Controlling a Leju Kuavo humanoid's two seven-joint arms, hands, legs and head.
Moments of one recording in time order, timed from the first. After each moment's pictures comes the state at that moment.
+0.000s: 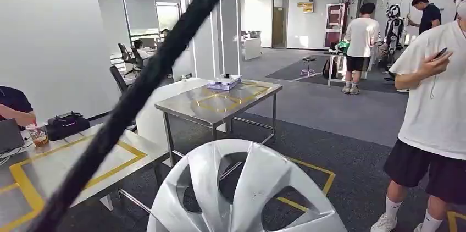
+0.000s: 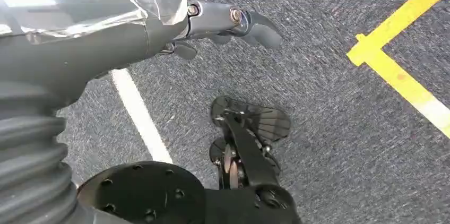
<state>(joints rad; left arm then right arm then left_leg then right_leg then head) 0.20 -0.06 0.17 -0.64 0.01 0.11 0.03 0.00 -0.07 0.36 -1.92 -0.90 0.74 -0.11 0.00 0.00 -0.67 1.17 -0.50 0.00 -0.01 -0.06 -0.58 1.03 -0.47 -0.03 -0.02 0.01</state>
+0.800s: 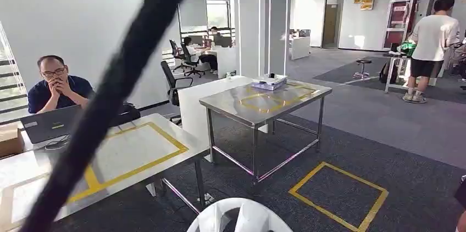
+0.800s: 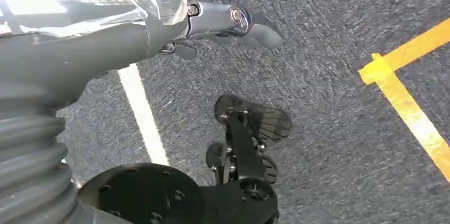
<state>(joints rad) 0.14 -0.07 0.30 -0.52 -0.10 0.06 -0.05 0.14 -0.13 0.35 -1.83 -0.87 0.73 -0.07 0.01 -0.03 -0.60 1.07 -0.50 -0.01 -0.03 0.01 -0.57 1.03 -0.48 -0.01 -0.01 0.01</state>
